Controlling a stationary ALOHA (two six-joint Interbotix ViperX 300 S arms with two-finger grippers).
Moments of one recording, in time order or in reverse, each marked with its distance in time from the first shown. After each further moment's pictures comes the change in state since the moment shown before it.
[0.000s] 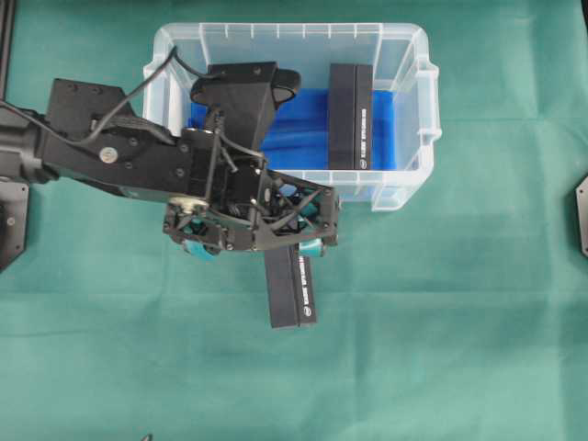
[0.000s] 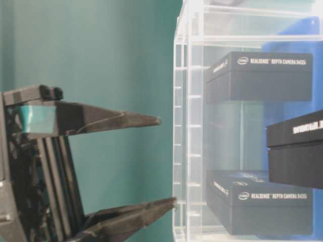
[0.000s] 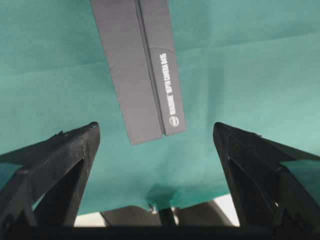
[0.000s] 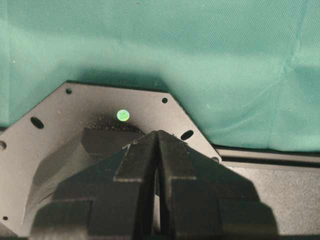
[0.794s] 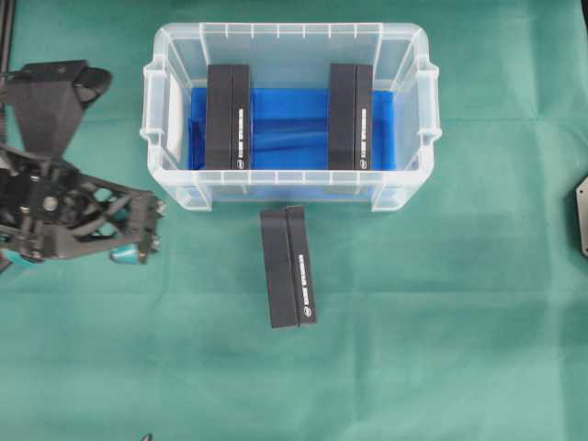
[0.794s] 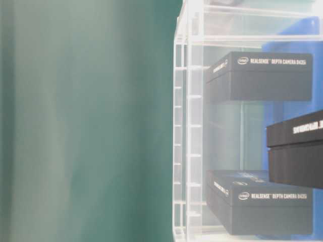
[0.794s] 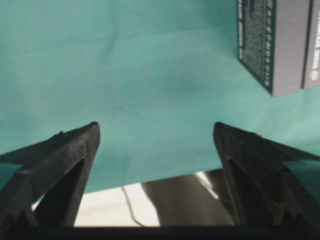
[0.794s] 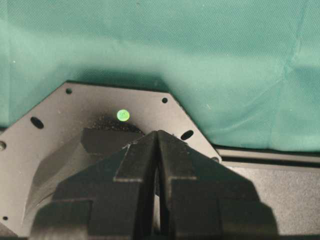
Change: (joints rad) left arm -0.091 -0.483 0.460 0.000 0.044 -0.107; right arm 0.000 0.000 0.000 0.000 0.000 0.000
